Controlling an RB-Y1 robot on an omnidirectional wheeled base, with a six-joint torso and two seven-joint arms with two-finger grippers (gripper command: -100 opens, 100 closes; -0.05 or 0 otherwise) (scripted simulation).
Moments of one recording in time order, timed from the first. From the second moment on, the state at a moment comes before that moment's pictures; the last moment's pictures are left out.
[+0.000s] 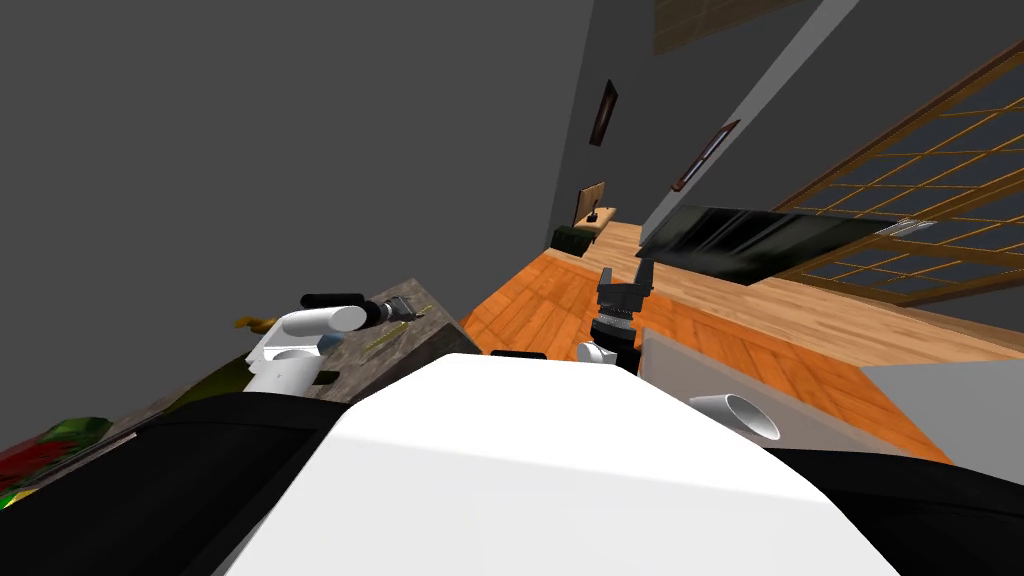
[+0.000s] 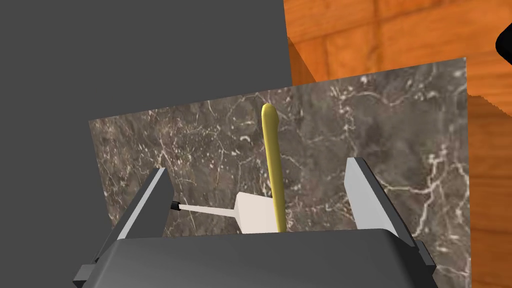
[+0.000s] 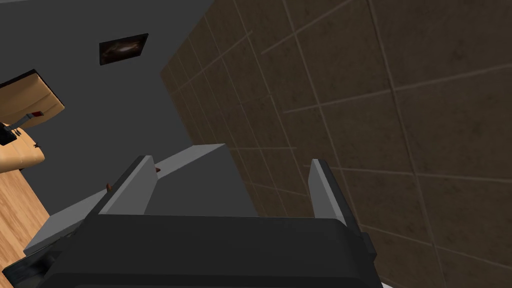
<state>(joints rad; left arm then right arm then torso) 0.41 0.83 0.54 -1.96 0.97 1.15 0.56 0.52 0.03 0.07 -2.26 -0.10 -0.51 0.03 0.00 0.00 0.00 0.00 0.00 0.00</state>
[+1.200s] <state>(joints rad) 0.58 0.89 0.56 -1.83 1.18 1.37 0.62 0.52 0.03 0.07 -2.26 -0.10 -0.51 0.03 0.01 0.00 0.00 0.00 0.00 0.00</state>
